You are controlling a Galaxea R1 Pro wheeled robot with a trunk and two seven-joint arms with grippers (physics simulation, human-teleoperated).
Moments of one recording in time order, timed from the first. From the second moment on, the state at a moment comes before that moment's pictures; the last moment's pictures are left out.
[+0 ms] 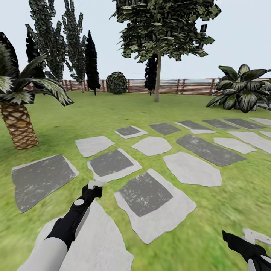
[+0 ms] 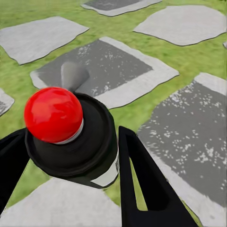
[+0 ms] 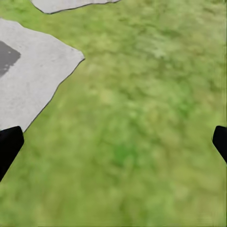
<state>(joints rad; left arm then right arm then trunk) -0.61 0.00 -0.04 -0.77 -0.06 0.10 0.01 -0.05 -0.02 -0.49 -1.49 0.01 0.60 0.01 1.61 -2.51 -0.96</state>
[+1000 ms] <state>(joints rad) -0.61 0.00 -0.04 -0.77 -0.06 0.10 0.01 -0.05 -0.02 -0.49 -1.49 0.01 0.60 0.01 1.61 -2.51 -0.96</state>
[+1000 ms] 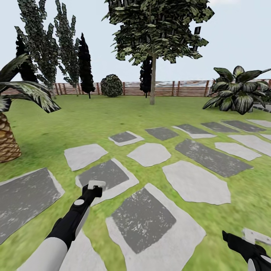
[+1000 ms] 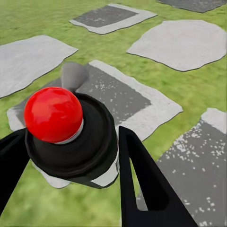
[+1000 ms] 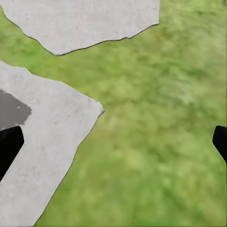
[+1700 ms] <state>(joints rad) -0.61 0.00 -0.04 -0.77 -0.06 0.10 0.01 -0.05 -0.02 -0.49 -1.49 0.01 0.60 0.01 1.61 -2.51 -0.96</state>
